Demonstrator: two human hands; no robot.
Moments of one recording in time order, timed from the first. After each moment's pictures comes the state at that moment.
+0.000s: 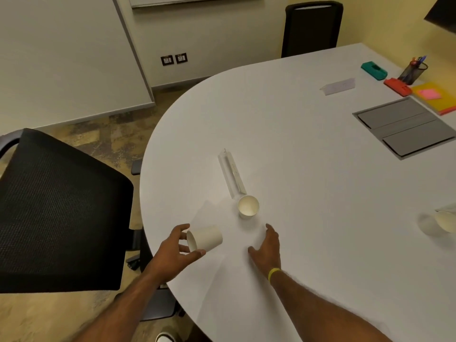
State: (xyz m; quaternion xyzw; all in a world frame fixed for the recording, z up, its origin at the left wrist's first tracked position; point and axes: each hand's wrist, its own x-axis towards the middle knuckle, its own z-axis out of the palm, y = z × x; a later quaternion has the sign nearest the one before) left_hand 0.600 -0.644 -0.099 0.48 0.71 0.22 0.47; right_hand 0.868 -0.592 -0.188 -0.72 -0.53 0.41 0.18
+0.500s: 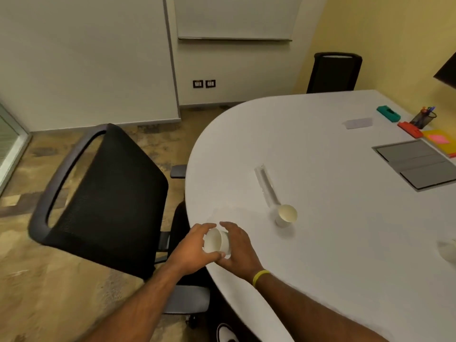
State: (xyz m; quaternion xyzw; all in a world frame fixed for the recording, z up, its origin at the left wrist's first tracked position) left_hand 0.509 -0.699 -0.070 0.57 0.68 0.23 0.41; right_hand 0.684 -0.656 -0.112 -0.45 -0.81 0.33 0.20
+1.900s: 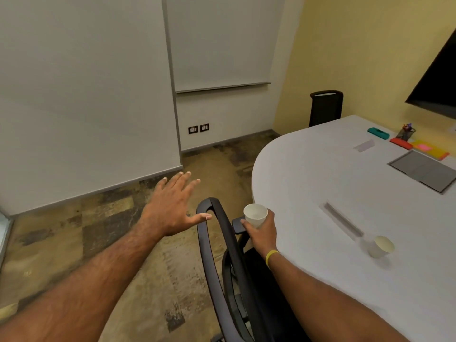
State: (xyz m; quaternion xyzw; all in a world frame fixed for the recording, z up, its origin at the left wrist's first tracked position) left_hand -0.009 -0.532 0.082 0.81 0.58 0.07 -0.06; right_hand 0.260 -0.527 -0.046 -0.67 -0.48 0.32 0.47
